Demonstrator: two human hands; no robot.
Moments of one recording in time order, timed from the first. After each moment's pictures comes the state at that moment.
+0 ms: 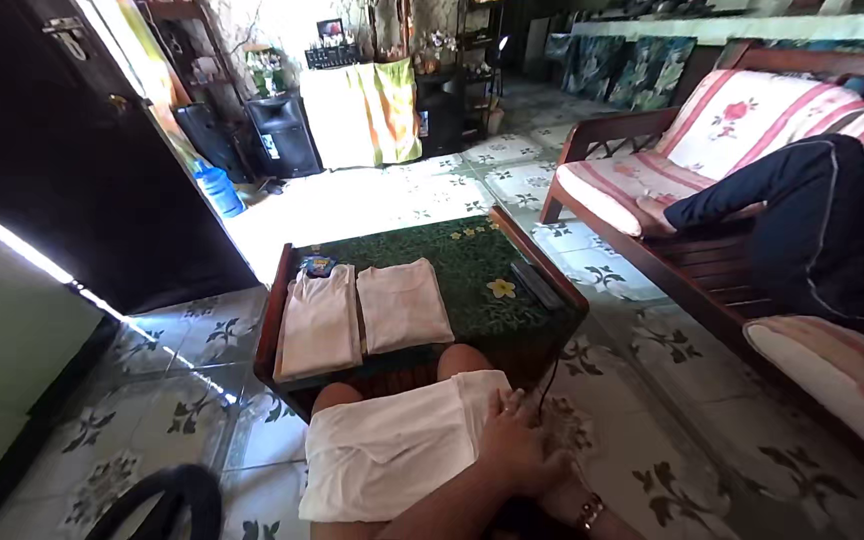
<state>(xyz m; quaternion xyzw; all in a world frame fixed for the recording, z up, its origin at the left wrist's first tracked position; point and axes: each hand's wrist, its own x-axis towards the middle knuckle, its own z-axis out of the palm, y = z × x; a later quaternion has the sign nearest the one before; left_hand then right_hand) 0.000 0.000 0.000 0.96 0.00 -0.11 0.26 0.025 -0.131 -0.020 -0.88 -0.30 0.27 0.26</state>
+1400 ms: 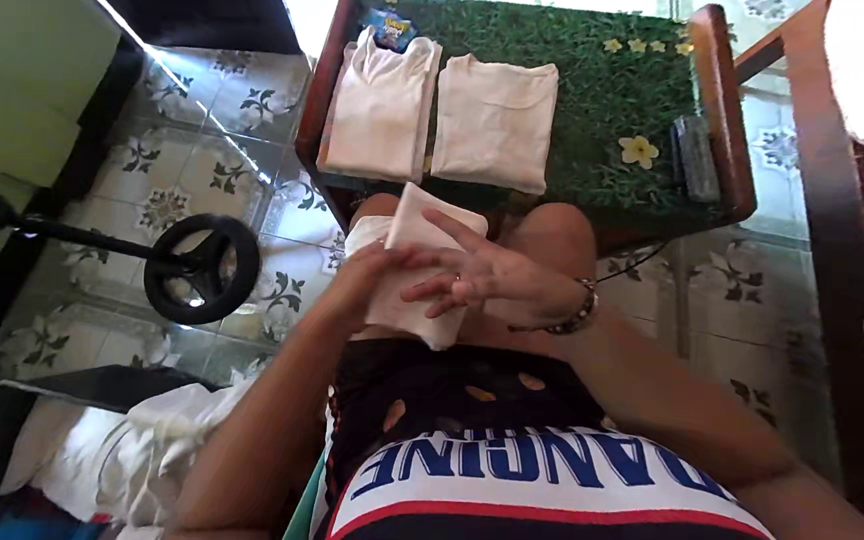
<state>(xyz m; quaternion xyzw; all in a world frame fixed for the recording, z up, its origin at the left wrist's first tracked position) -0.217 0.131 0.072 0.41 0.37 0.16 0.82 -0.013 0.040 0.083 -0.30 -0.42 0.74 0.43</state>
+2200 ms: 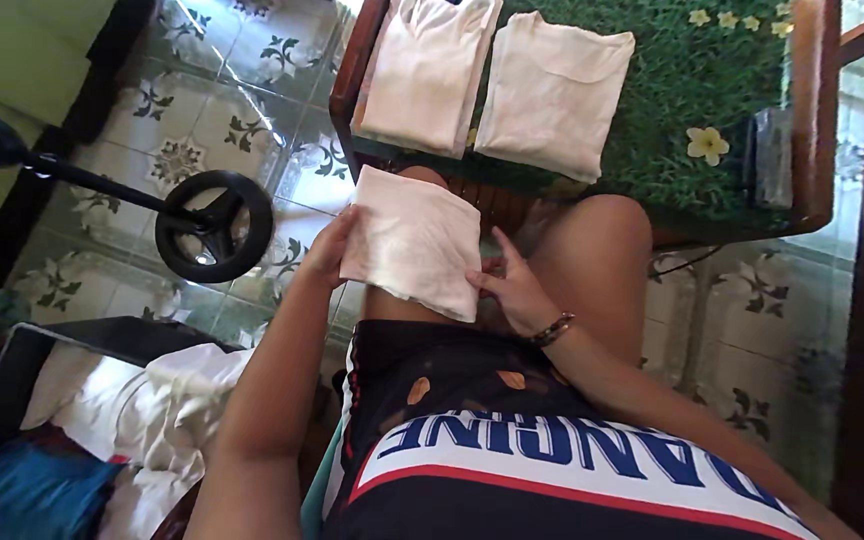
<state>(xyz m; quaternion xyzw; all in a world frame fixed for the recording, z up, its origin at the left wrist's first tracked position) -0.283 0.189 -0.027 0.33 0.40 0.25 0.82 -0.044 0.022 -0.015 -0.72 -0.30 0.49 0.40</state>
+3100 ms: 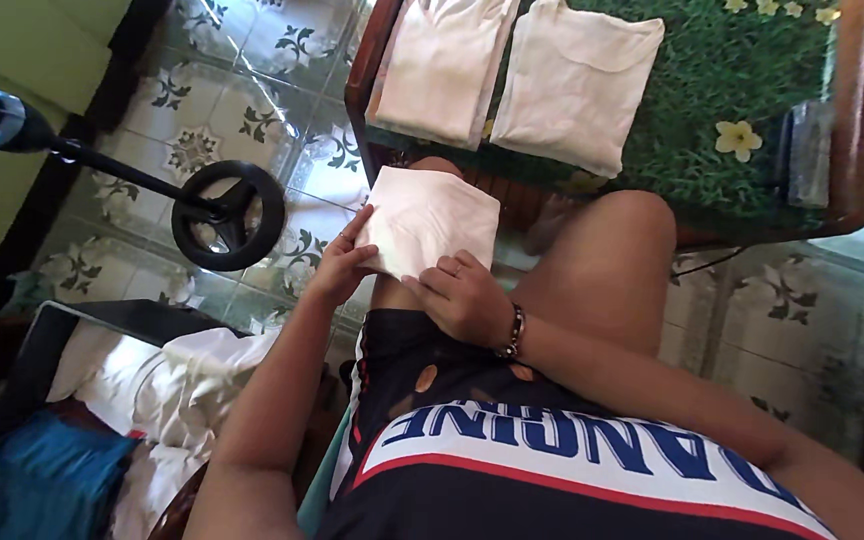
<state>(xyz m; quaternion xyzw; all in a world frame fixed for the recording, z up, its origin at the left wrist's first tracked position) -0.313 0.155 -0.045 0.39 0.35 0.30 0.80 -0.107 0.043 -0.010 -0.44 -0.84 -0.04 0.31</state>
